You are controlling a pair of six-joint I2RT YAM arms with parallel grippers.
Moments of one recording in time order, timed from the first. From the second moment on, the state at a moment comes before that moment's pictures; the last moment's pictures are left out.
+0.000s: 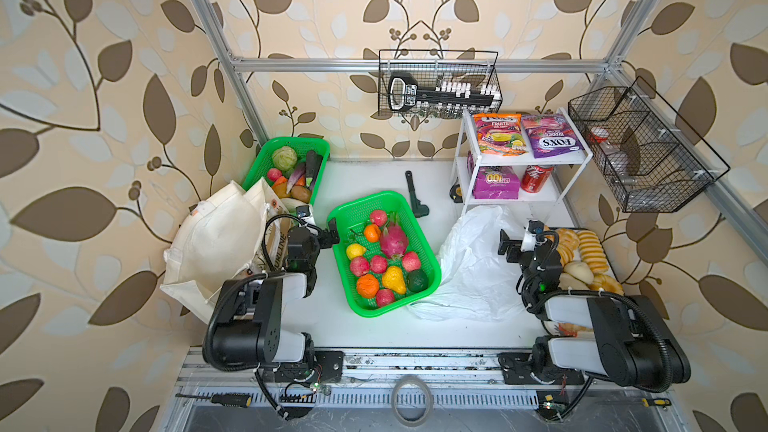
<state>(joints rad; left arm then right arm) 0.05 1.32 0.32 0.69 0.00 -0.16 0.02 1.31 0.15 0.93 0.15 0.00</state>
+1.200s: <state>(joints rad) 0.03 0.82 1.03 -0.51 0.38 -0.50 1.17 0.98 0.58 -0.24 -0.33 0.32</state>
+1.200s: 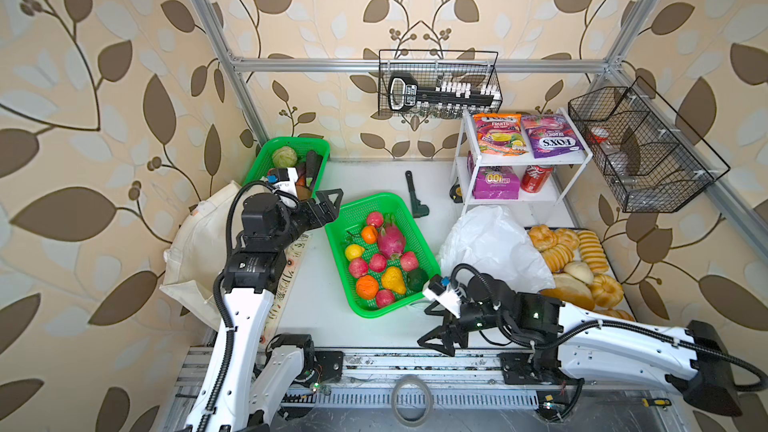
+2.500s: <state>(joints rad) 0.03 0.74 1.10 -0.78 0.13 -0.32 1.11 1.98 1.47 -0.20 0.07 0.38</state>
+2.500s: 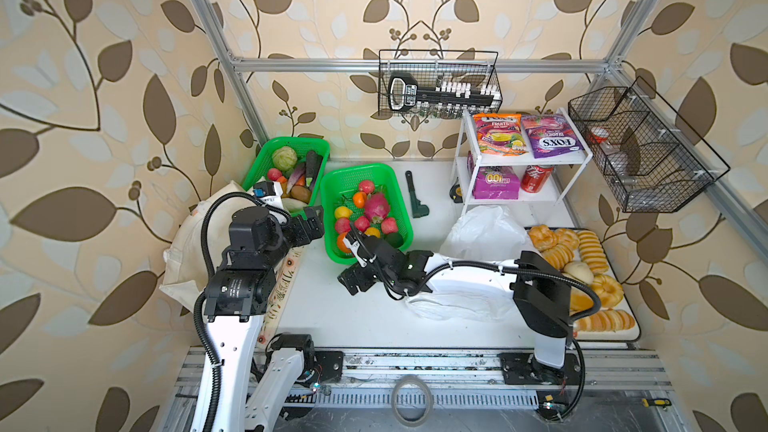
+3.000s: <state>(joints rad) 0.03 0.72 1.14 -0.83 0.12 -0.29 0.91 2.22 1.85 -0.39 -0.03 0.30</state>
